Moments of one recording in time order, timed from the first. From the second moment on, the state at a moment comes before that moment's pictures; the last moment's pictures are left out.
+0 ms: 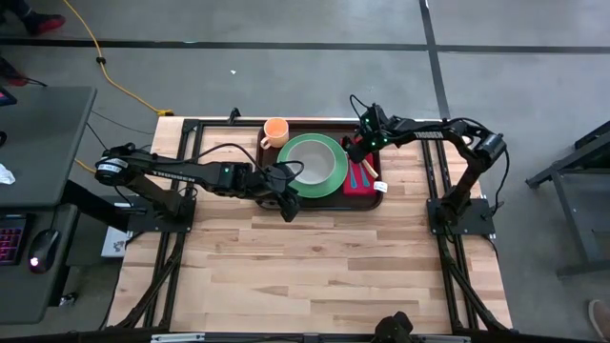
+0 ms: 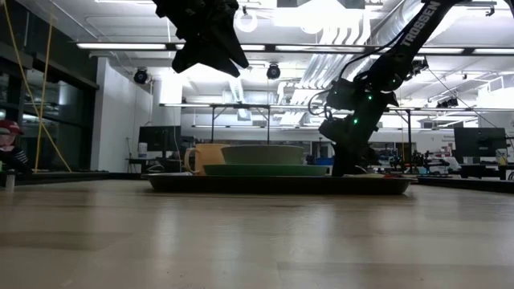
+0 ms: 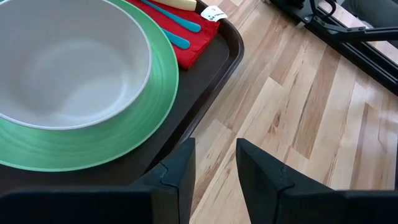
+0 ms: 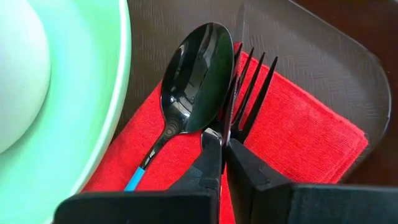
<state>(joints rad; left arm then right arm) -0.06 1.44 1.13 -0.42 -0.22 -0.63 -0.78 1.71 0.89 -0.22 -0.15 0.17</state>
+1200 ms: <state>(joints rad) -0.06 1.44 1.13 -0.41 -0.22 -0.63 -0.79 1.66 0.89 -0.26 -0.10 0.21</state>
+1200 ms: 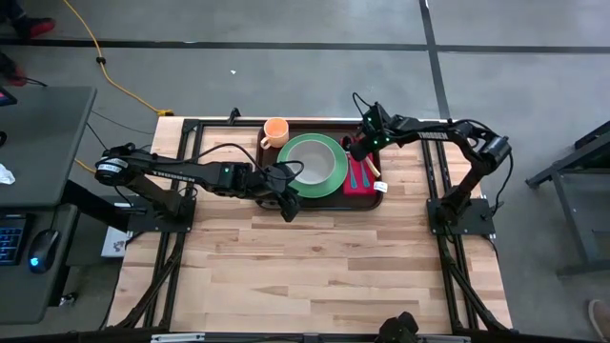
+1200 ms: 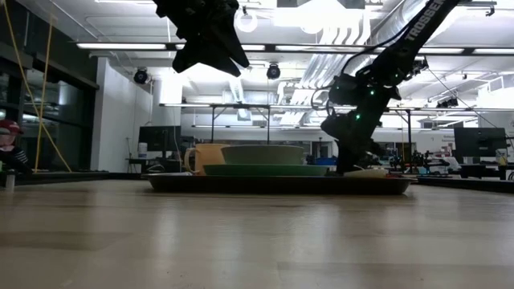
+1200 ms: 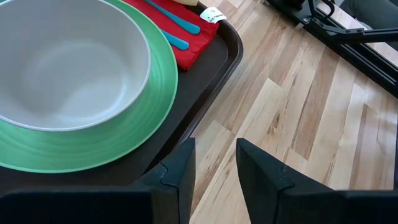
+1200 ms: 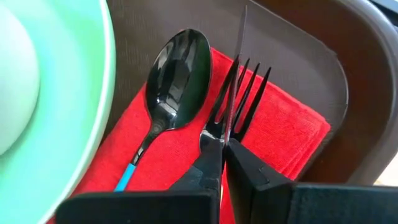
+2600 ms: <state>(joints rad) -0.06 1.44 1.13 -0.41 -0.22 -0.60 -0.82 1.66 0.97 -0.41 -0.15 0.20</state>
